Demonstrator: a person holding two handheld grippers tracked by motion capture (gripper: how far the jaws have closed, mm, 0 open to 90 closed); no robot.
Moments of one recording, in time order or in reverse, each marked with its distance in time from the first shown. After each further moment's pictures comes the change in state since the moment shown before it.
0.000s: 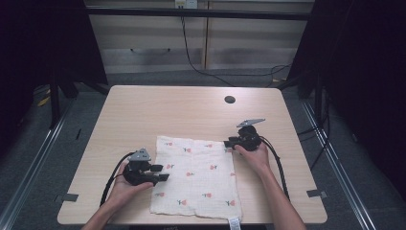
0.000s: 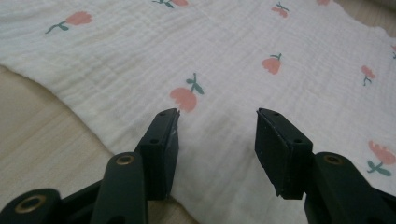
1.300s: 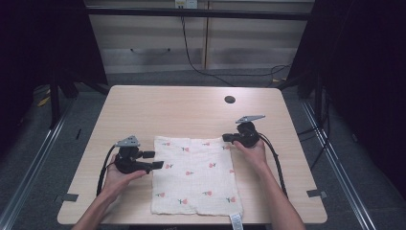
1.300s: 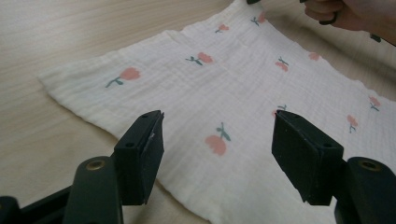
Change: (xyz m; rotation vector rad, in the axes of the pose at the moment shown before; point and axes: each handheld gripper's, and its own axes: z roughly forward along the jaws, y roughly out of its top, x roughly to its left) left arm 0.029 0.022 -0.026 -0.099 -0.002 -0.086; right arm 0.005 0.015 -0.003 -0.065 0.042 0.005
